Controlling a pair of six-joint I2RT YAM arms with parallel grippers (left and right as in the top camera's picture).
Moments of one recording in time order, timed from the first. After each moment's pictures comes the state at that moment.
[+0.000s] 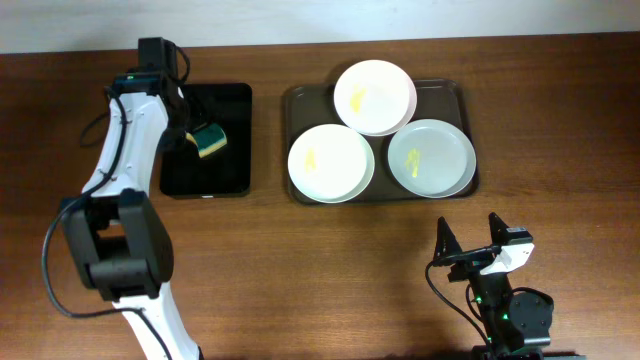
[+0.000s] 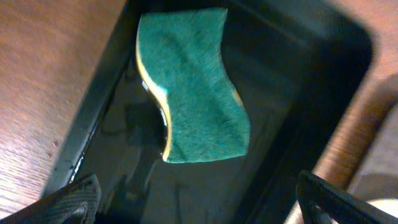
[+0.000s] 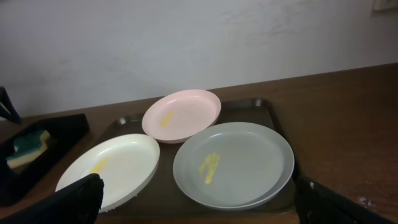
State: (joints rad) left arm 0.04 2.12 1.82 -0.94 0.01 -0.46; right arm 0.01 0.01 0.01 -0.06 -0.12 0.21
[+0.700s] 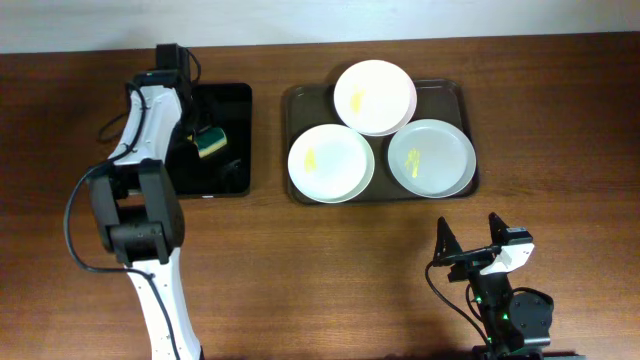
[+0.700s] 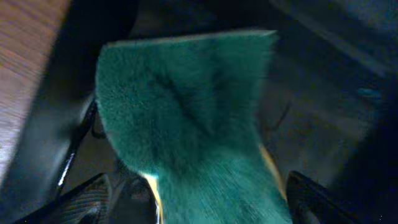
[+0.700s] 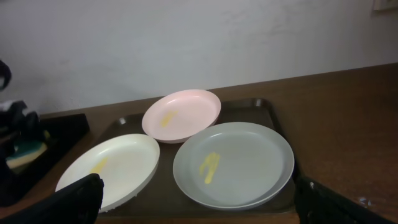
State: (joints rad) left arm 0.04 2.38 1.99 -0.93 -0.04 -0.46; right arm 0.01 0.01 0.01 -0.06 -0.12 0.21
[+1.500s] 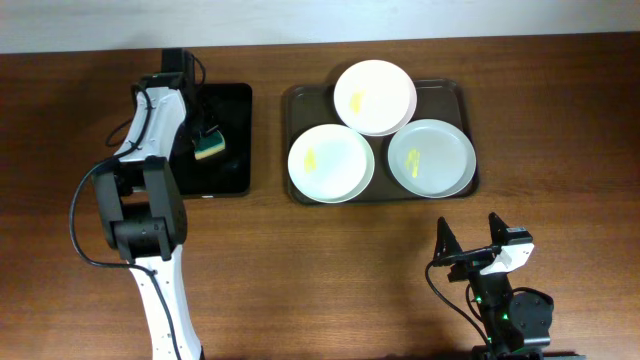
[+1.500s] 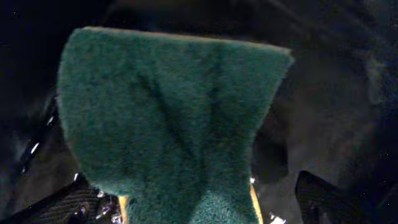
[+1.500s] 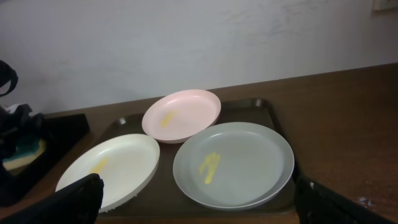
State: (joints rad) left arm 0.03 2.41 2.00 -0.92 0.00 -0.50; right arm 0.01 0.01 0.01 -0.06 -0.12 0.21
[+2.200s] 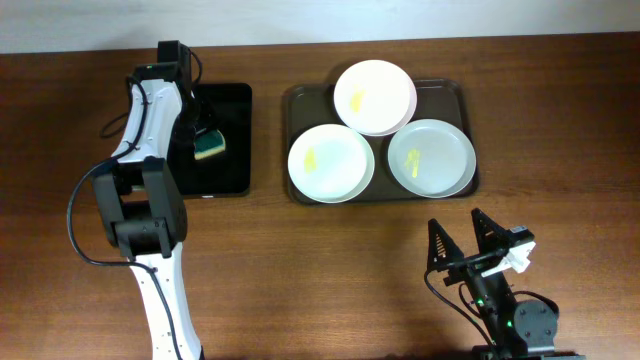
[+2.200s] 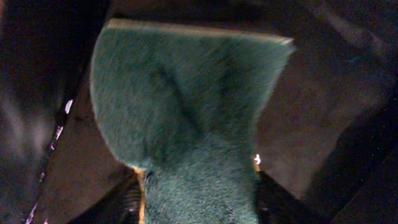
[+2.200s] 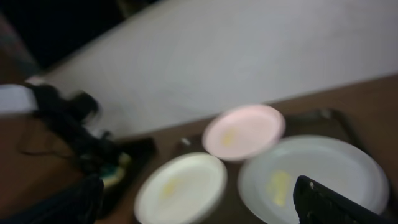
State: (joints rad) left arm 0.04 2.44 2.11 -1.08 0.02 -0.43; right arm 0.01 0.01 0.01 0.08 -0.31 0.44
